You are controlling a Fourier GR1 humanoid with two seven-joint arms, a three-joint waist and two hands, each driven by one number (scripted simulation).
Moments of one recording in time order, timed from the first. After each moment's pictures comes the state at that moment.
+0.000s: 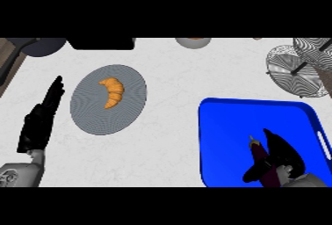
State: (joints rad) left arm -0.13 0.37 -0.04 -1.48 -0.06 0.17 0.07; right arm -0.09 -0.48 0.41 -1.54 0.36 0.05 1.12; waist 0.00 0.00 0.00
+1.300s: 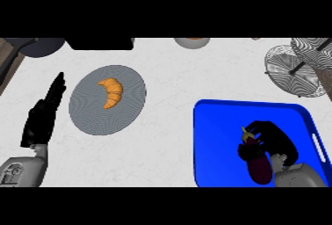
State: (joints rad) left arm -0.17 0.32 0.01 -1.44 -0.11 0.13 0.07; right arm -0.15 -0.37 0.31 -1.56 0.44 0.12 1.03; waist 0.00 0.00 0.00
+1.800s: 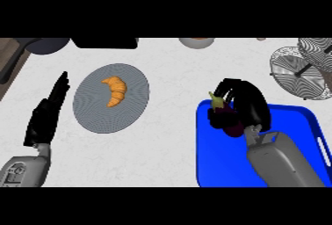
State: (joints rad) left arm -0.17 0.31 0.00 -1.44 -0.12 0.12 0.07; right arm -0.43 -0.26 0.35 -1.56 0.60 -0.07 0.76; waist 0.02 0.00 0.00
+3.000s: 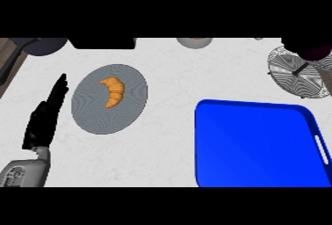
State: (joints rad) left arm -0.15 0.28 0.03 -1.48 -0.15 0.10 0.08; right arm -0.82 -0.54 -0.04 -1.33 0.63 0.04 0.47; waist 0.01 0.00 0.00
